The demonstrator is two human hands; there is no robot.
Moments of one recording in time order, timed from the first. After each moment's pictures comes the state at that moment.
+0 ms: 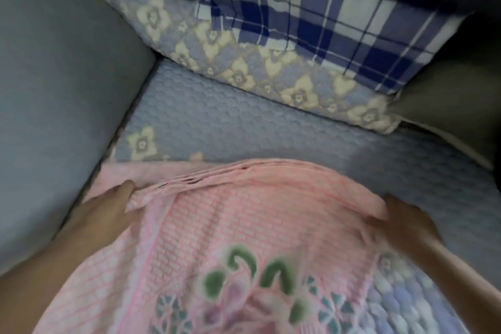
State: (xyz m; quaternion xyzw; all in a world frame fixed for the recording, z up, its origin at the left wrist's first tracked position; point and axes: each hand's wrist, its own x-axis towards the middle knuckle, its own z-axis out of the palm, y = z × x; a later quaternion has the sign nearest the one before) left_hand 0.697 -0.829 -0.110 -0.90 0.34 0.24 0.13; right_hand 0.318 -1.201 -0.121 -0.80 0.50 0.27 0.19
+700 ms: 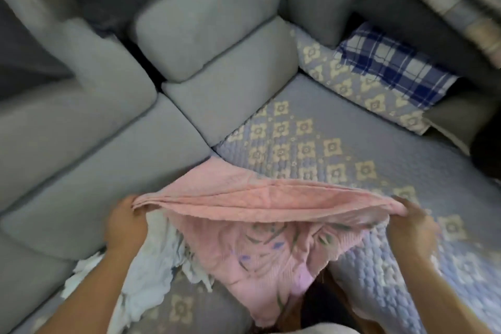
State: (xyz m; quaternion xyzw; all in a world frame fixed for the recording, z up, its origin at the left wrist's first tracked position) left_hand 0.389 -0.356 0.143 -0.97 -0.07 0.00 -0.23; right_hand 0.167 -0.839 0.140 -0.81 0.52 -0.09 0.28
